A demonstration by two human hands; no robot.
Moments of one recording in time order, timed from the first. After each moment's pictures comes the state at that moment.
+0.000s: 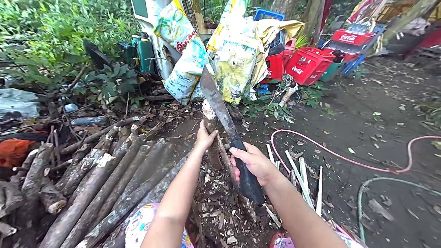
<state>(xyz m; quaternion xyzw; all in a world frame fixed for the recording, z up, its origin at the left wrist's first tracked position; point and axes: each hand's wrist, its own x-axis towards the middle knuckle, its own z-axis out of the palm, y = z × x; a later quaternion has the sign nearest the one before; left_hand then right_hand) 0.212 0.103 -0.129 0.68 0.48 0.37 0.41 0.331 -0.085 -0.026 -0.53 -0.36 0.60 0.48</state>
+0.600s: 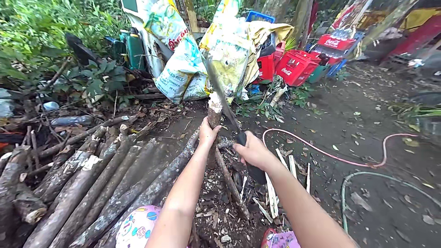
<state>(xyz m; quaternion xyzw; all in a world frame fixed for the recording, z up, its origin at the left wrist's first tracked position) 0.254 0.111 -0.134 0.68 0.53 0.37 0.36 0.359 -0.062 -0.021 -0.74 -0.49 0.35 0.30</state>
